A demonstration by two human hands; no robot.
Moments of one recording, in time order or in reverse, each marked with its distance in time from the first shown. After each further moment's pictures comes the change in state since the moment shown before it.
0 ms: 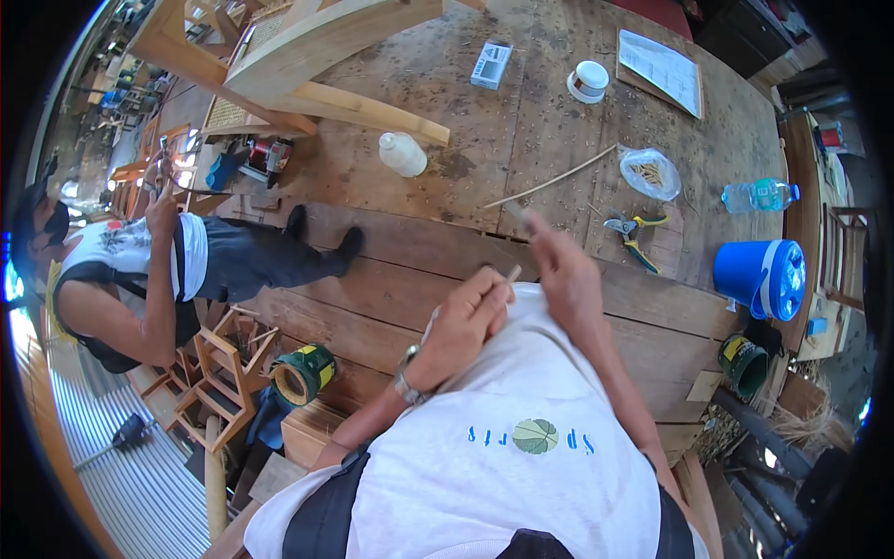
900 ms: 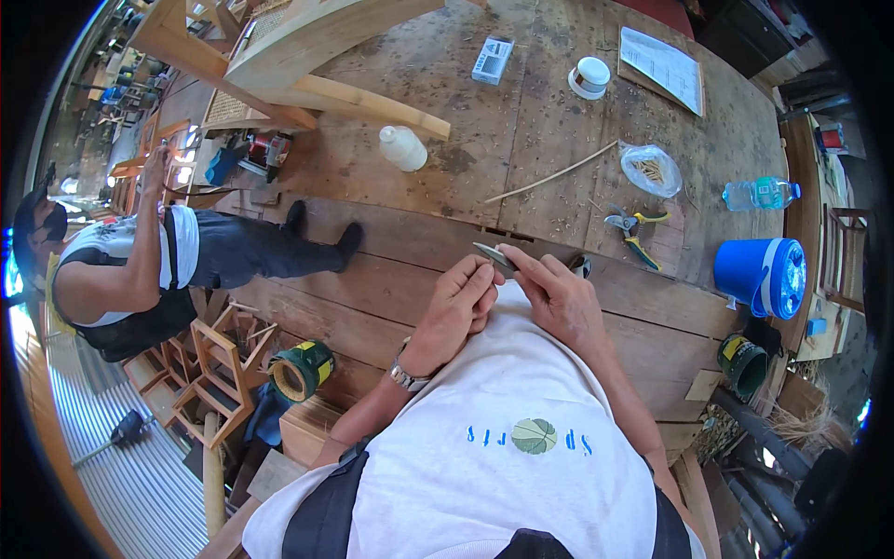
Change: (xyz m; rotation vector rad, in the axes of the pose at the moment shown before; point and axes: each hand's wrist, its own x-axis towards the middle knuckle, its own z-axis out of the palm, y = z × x) left_hand 0.001 0.008 -0.007 -0.432 0.043 -0.288; right_hand -0.028 -0.015 -0.007 -0.021 -0.129 -0.067
